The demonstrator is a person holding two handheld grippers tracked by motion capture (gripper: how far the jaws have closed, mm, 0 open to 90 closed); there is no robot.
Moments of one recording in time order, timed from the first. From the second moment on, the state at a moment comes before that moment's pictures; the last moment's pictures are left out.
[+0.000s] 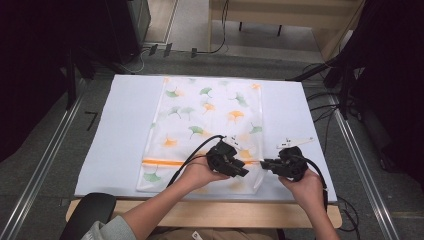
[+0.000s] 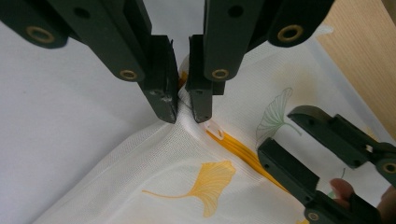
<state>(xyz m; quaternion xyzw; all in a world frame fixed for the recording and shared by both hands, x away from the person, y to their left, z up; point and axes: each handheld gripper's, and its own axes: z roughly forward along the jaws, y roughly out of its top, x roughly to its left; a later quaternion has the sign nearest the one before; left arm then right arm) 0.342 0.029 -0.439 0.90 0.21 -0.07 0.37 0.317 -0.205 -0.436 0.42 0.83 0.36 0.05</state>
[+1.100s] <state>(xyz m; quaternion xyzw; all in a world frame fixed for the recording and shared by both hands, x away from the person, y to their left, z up) 0.346 0.012 -0.446 0.90 0.21 -0.07 0.38 0.311 -0.194 -0.428 0.36 0.85 0.38 0.05</state>
